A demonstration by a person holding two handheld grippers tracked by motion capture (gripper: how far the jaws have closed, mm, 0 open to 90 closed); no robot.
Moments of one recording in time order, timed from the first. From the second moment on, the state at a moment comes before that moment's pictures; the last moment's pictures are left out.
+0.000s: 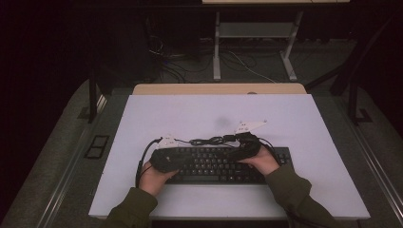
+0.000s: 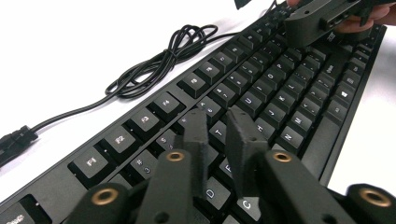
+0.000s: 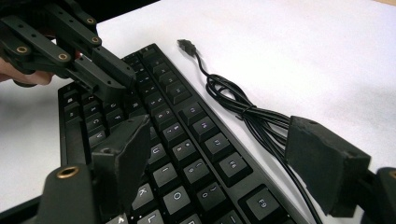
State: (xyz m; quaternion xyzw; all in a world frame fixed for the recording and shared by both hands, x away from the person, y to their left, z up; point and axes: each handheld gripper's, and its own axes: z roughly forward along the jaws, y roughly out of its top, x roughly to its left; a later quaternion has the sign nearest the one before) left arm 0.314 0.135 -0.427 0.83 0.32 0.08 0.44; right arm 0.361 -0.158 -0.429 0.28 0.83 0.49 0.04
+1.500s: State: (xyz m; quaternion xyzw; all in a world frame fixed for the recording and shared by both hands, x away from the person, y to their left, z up) left arm 0.306 0.156 -0.429 0.82 0.33 0.10 0.46; right arm 0.353 -0.156 -0.425 0.24 0.85 0.46 0.01
